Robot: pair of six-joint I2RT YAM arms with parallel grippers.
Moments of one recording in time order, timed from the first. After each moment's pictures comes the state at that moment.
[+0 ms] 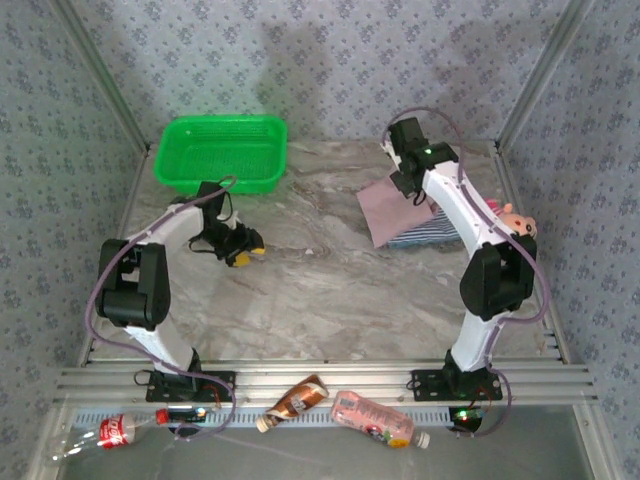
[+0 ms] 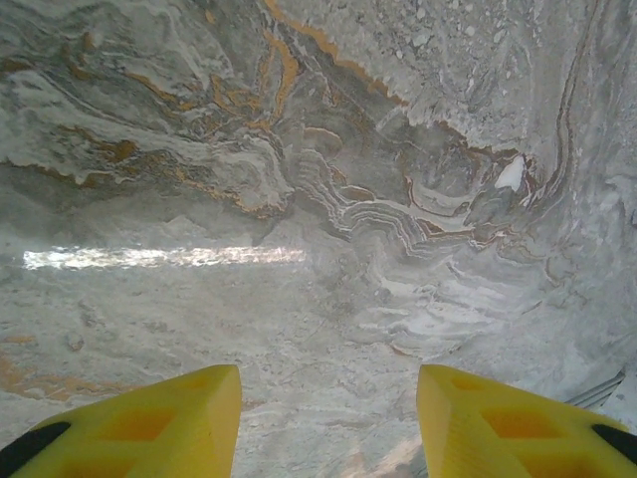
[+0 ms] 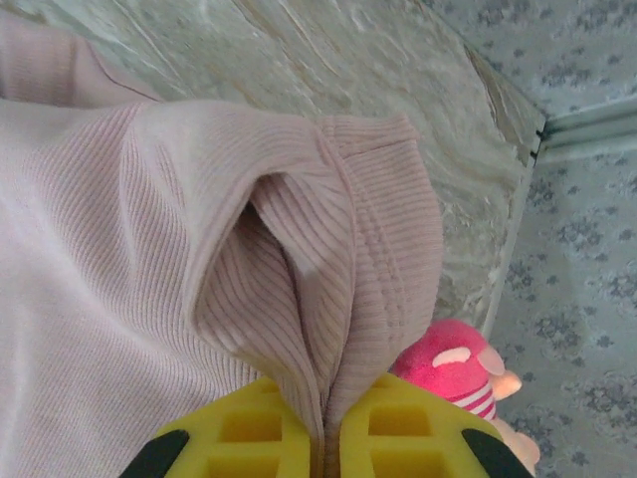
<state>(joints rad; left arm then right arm) -0.16 1.71 1.14 -0.84 0.54 -0.49 0.31 1.80 1.71 -0.95 0.43 -0.31</state>
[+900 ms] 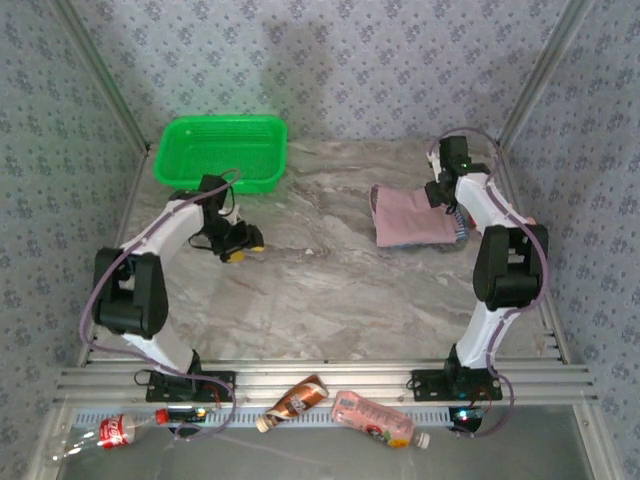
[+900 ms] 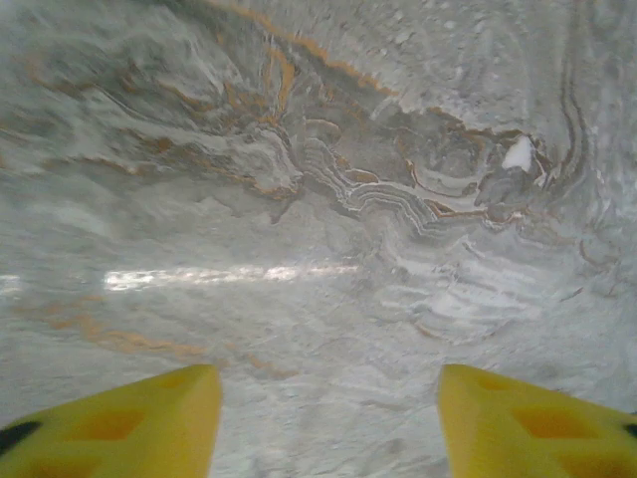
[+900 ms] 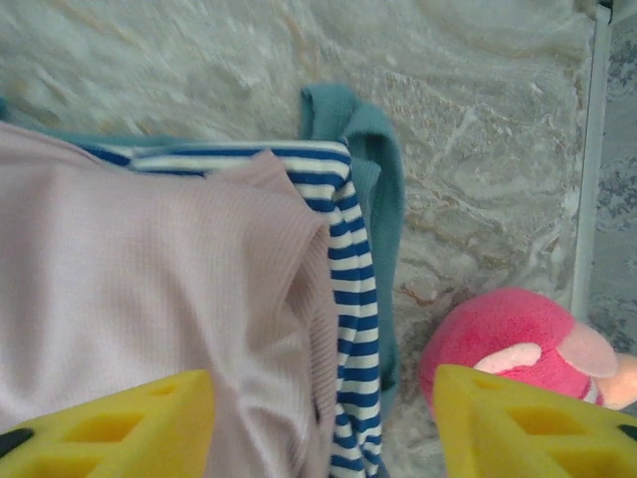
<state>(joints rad) -0.19 1.60 1.19 -0.95 0.39 -0.41 0.03 1.79 1.44 -0.63 0.20 -0.25</state>
